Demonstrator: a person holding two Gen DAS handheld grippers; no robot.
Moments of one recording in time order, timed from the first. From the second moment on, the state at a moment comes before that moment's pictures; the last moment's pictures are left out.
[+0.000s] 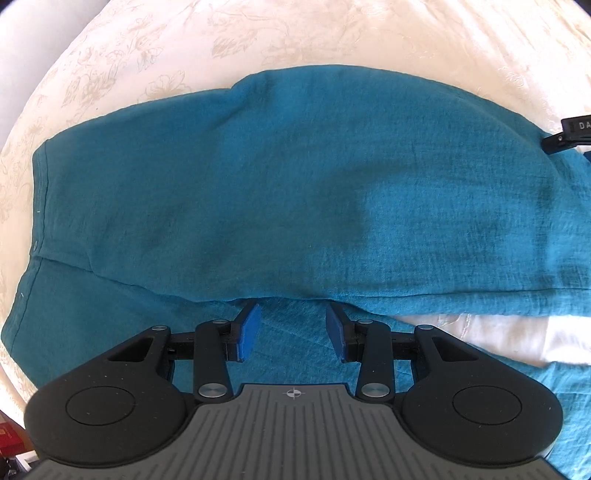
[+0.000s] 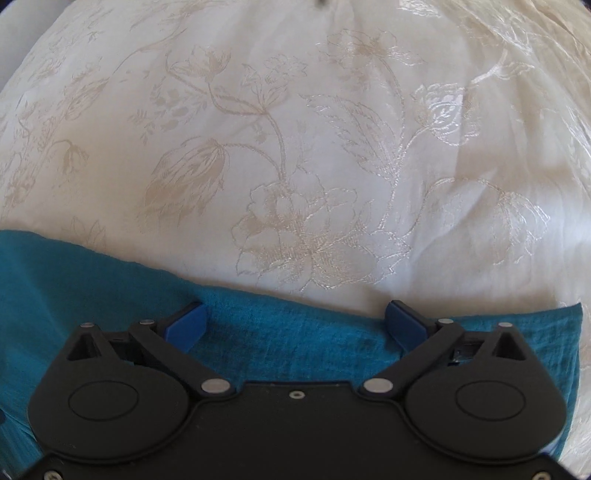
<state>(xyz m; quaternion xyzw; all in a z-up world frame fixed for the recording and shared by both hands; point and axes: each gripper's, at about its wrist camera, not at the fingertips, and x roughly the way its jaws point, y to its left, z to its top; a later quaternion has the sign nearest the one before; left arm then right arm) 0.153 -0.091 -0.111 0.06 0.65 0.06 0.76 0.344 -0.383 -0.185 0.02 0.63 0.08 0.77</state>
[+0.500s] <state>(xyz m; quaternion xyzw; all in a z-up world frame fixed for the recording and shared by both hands) 0.165 -0.112 -0.138 0.07 0.66 0.05 0.75 0.289 -0.378 -0.198 -0.05 0.53 0.12 0.84</state>
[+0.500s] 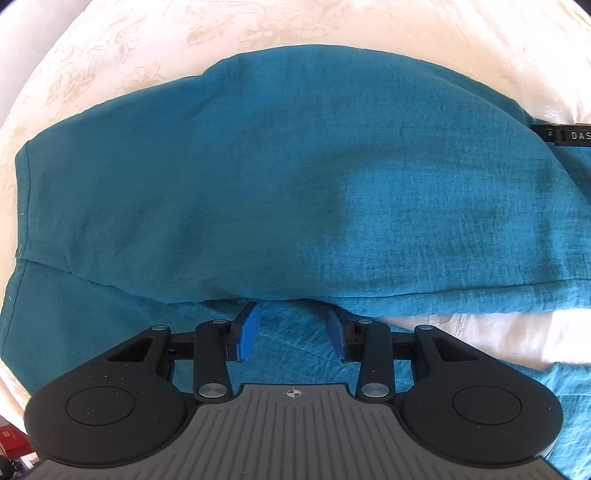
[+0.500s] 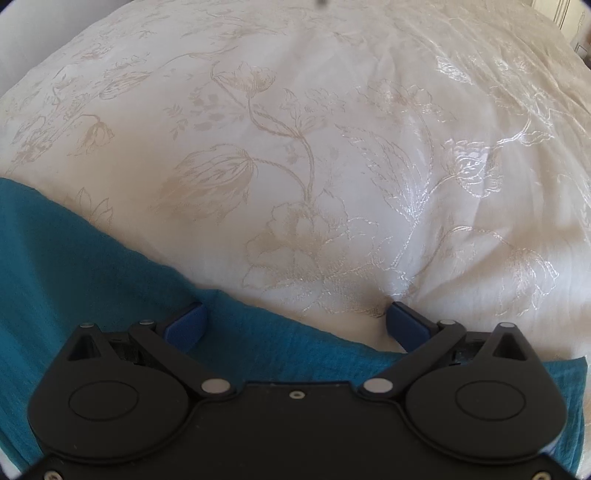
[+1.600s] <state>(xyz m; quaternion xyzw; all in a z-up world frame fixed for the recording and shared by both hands) 0.225 -0.088 -0.089 0.03 0.59 0.03 0.81 0.242 -0.378 -0.086 -0.08 0.50 0.26 0.82</state>
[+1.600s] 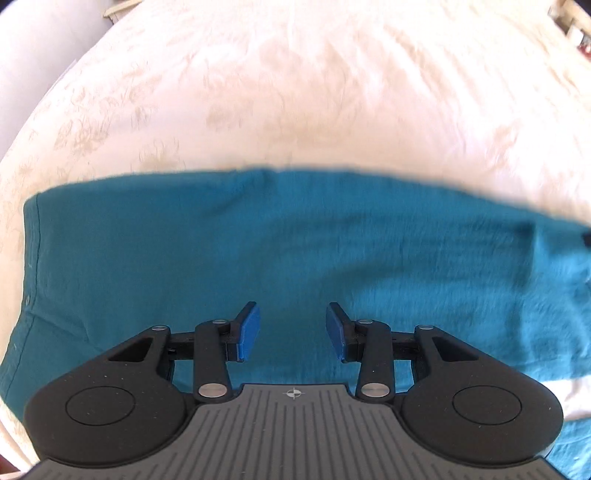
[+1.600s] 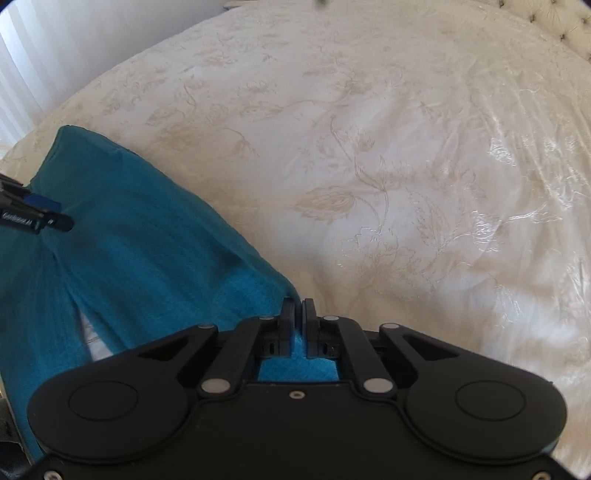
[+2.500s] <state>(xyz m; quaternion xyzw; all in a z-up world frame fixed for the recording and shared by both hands) 0.215 -0.031 -0.109 -0.10 0.59 -0.02 0.80 0.137 -0.341 -0.063 -0.06 0.49 0.15 0.85</state>
